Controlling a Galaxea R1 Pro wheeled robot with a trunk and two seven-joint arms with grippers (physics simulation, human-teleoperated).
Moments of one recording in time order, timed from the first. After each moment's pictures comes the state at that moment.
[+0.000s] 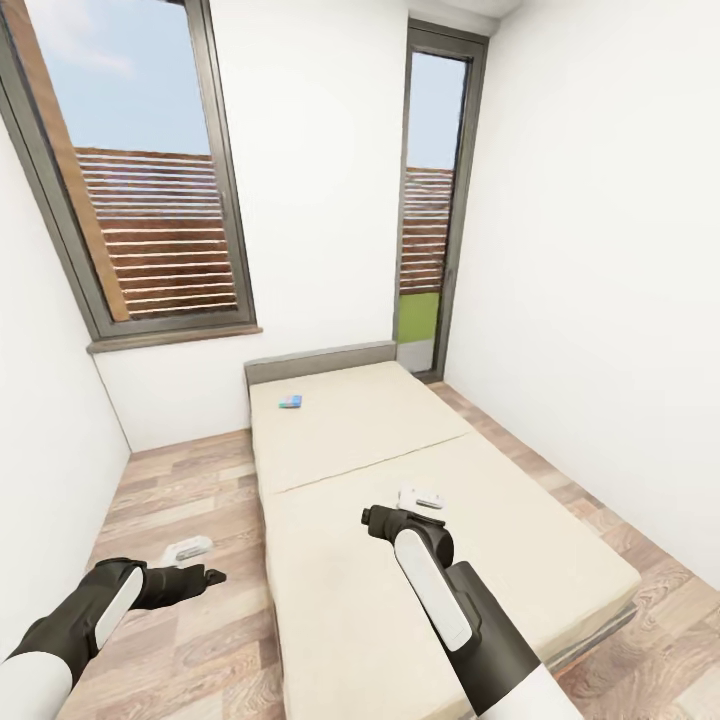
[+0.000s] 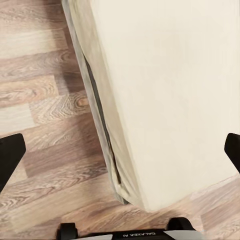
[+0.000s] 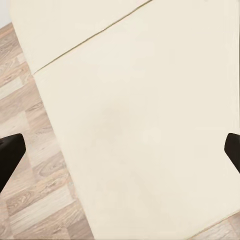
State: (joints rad) left arm -0.58 0.29 -0.03 -0.65 0.33 0.71 -0.32; right arm -0.51 0.17 0.42 -1.28 -0.74 0.66 -0.76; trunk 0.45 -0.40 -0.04
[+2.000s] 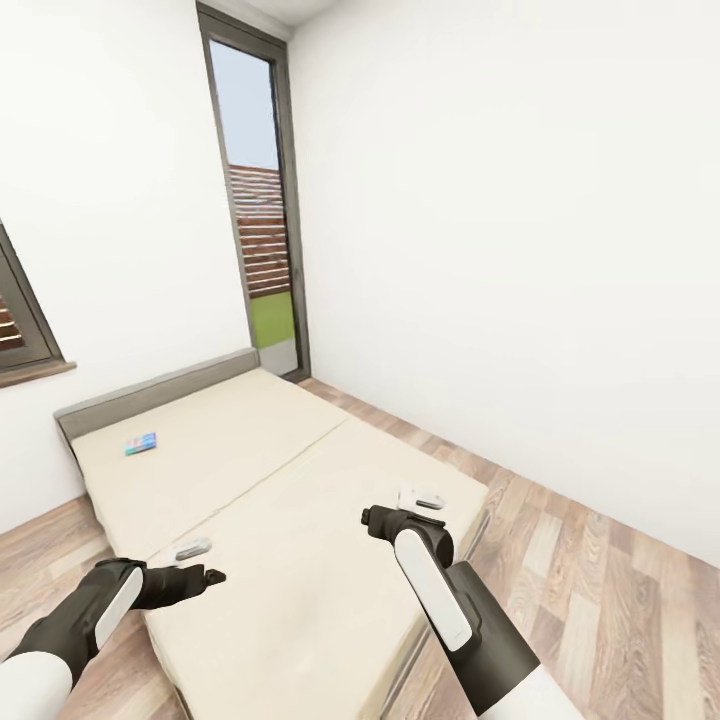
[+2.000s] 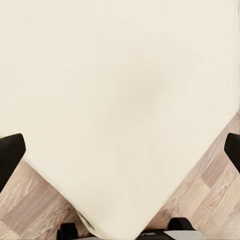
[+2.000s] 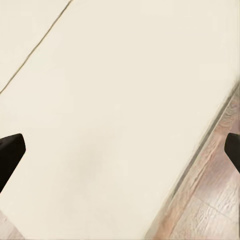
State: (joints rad) left arm -0.58 0.29 -0.03 -0.65 0.33 0.70 -0.32; right arm -0.51 0.17 0.42 -1.27 -0.74 0.66 -0.76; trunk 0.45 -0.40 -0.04
